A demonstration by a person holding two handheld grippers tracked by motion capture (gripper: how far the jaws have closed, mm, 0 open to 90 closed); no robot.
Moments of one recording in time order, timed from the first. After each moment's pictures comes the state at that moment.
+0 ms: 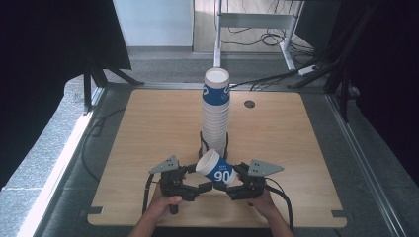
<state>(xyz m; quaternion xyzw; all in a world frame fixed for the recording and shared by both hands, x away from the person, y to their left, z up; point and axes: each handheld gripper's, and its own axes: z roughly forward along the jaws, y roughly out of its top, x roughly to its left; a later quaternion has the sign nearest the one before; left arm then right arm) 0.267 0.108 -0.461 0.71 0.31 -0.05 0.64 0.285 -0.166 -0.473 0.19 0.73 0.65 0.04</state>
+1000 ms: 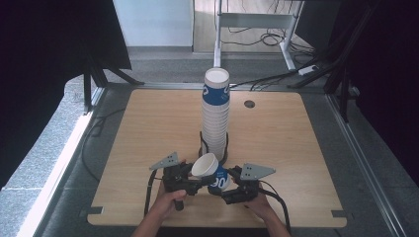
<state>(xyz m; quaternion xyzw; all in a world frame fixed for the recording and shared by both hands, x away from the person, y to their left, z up) 0.277 0.103 -0.464 0.68 0.30 -0.06 0.67 0.282 -0.152 -0.484 0.17 0.75 0.63 0.03</state>
